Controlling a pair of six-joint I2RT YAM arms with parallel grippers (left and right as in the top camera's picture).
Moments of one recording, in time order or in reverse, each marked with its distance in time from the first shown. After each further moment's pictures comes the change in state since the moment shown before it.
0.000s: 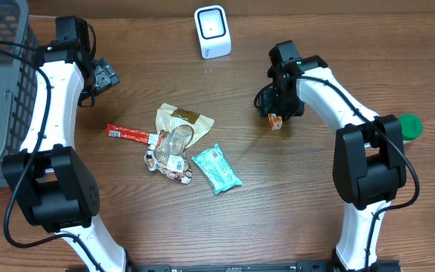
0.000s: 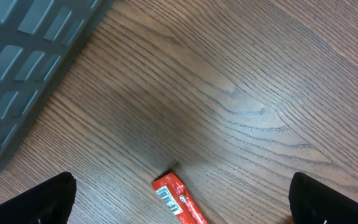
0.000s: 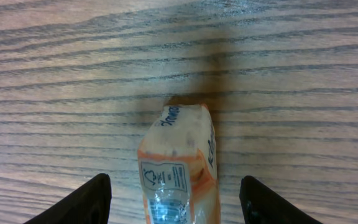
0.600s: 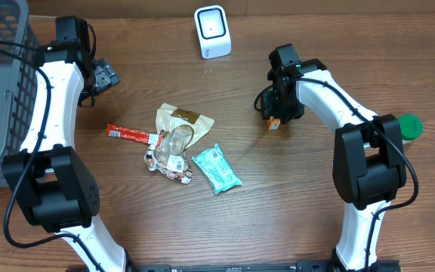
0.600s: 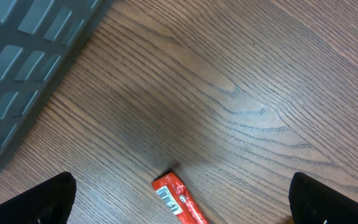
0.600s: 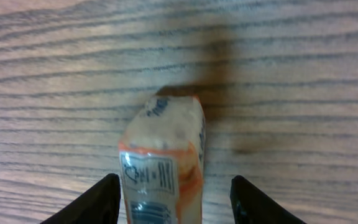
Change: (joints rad) left arm 0.000 0.000 0.000 0.000 0.000 0.000; right arm 0.000 0.000 -0.029 0.013 0.000 0.000
